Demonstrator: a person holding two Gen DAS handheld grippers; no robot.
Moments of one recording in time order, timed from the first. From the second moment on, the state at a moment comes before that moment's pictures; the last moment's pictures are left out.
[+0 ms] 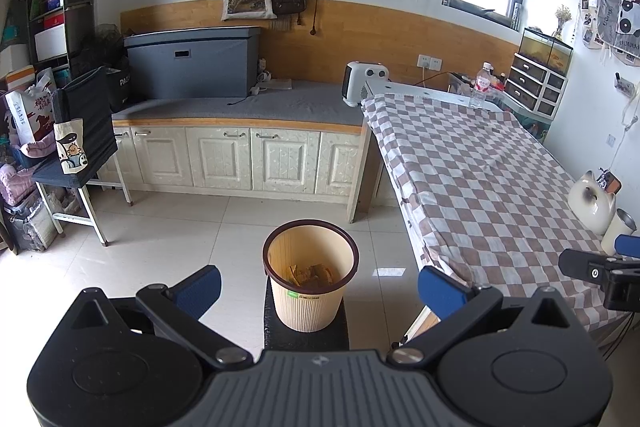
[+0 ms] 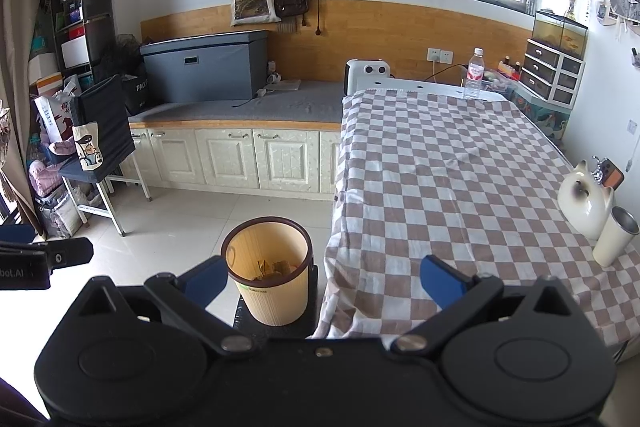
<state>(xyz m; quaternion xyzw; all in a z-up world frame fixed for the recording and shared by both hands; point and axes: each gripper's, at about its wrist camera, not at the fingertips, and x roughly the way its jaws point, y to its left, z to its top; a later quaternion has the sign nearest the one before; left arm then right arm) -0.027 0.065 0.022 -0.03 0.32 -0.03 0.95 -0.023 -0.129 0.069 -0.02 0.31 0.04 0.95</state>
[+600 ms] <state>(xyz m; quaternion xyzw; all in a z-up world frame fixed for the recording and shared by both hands) -0.027 0.066 0.023 -0.03 0.32 -0.02 0.95 -0.021 -0.128 0.070 -0.02 0.31 0.04 0.95</state>
